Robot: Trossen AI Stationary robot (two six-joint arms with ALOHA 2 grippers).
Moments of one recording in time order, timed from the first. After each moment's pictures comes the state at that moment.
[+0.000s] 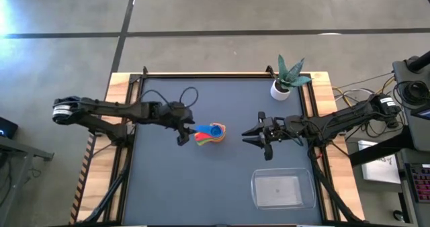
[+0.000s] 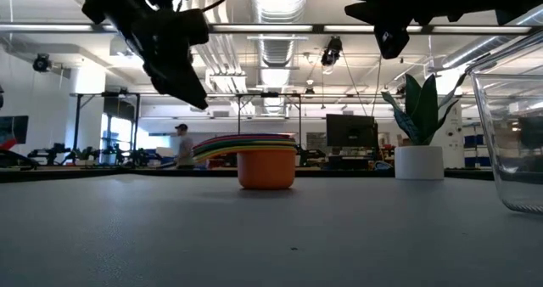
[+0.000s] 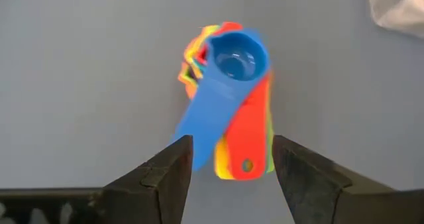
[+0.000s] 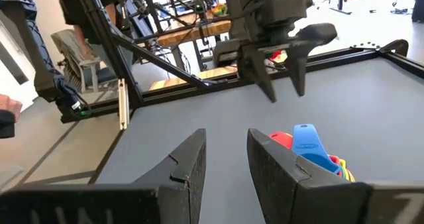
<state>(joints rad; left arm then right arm) 0.09 1.25 0.77 -0.31 0.01 -0.18 0.17 1.08 0.50 0.48 0.06 0.26</state>
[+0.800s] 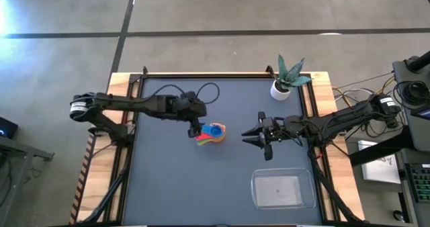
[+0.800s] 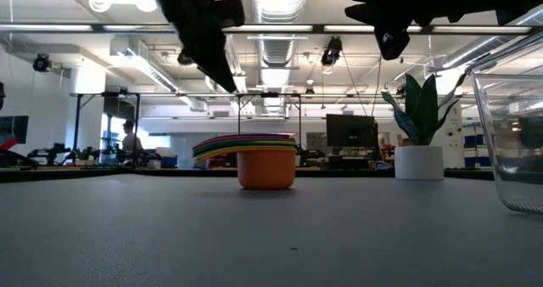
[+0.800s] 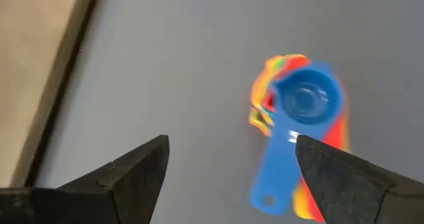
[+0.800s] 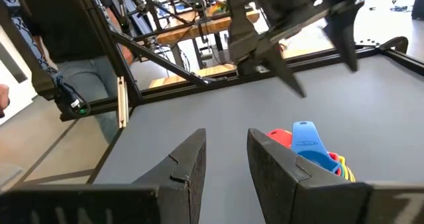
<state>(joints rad) 0.10 1.48 1.14 -0.59 -0.23 0.04 0.17 1.08 0.50 0.48 0.06 0.26</state>
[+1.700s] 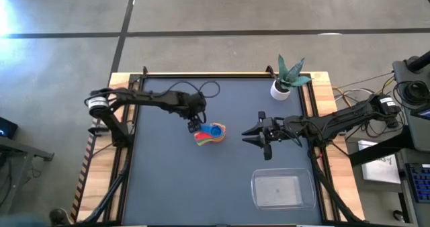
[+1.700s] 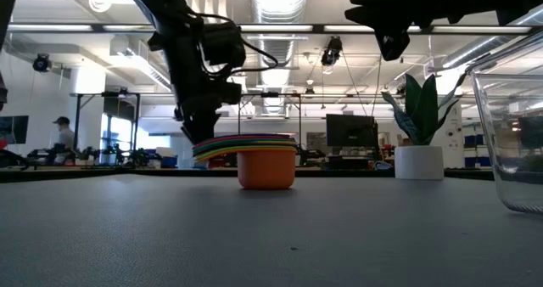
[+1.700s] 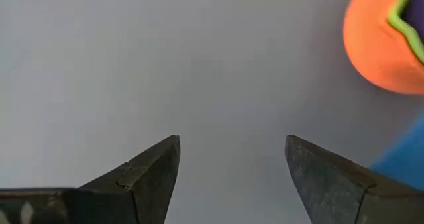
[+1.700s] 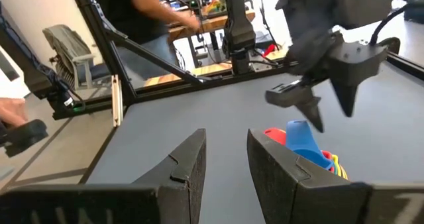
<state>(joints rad) 0.28 1.68 1.05 -0.59 -0.09 -0.07 0.17 1.08 0.50 0.47 0.08 0.25</state>
